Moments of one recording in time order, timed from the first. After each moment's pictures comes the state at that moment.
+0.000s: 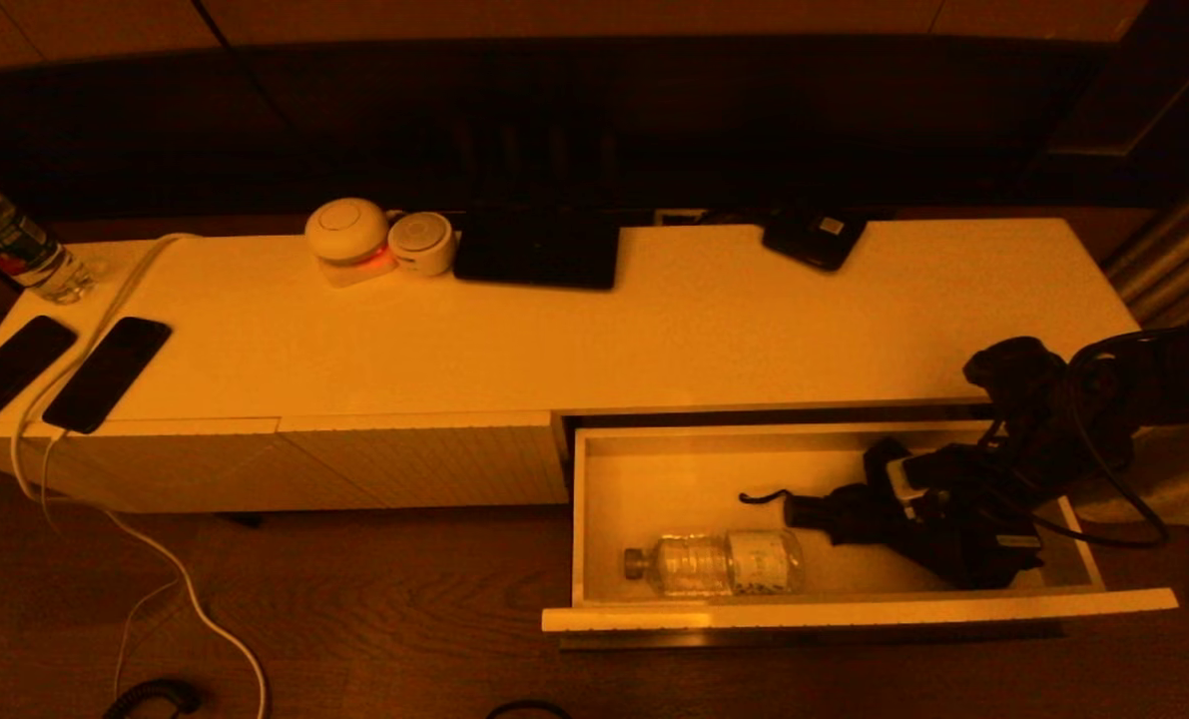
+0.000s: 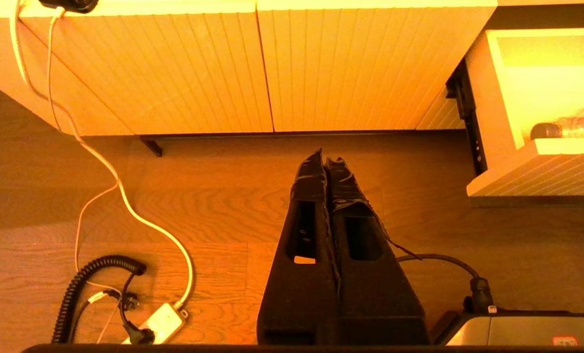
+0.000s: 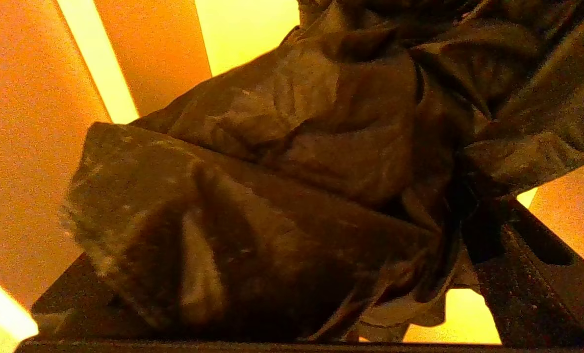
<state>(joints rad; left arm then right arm) 0.00 0.00 0.00 0.00 0.00 0.00 -0.04 2.08 -1.37 0.47 0.07 -1.48</state>
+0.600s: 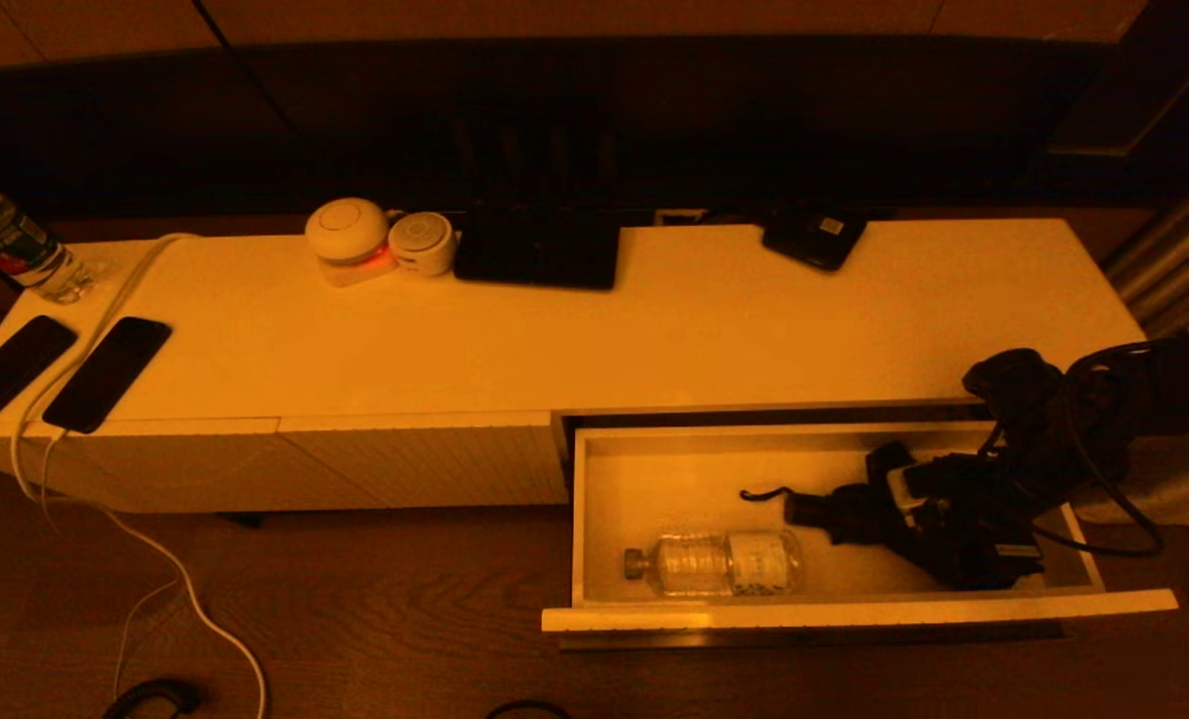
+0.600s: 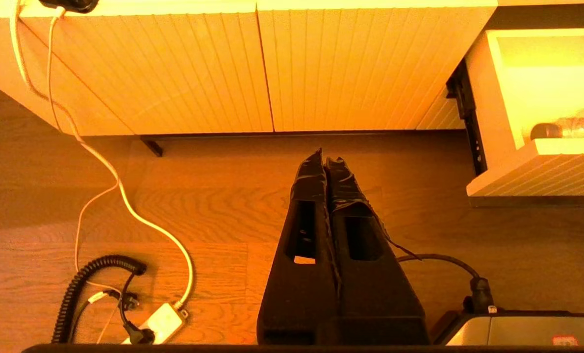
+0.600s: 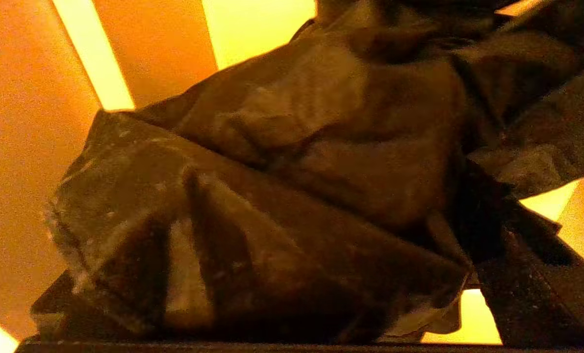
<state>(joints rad) 0.00 0.00 0.00 0.00 0.00 0.00 -0.05 2.10 -1.34 0.44 0.07 -1.48</state>
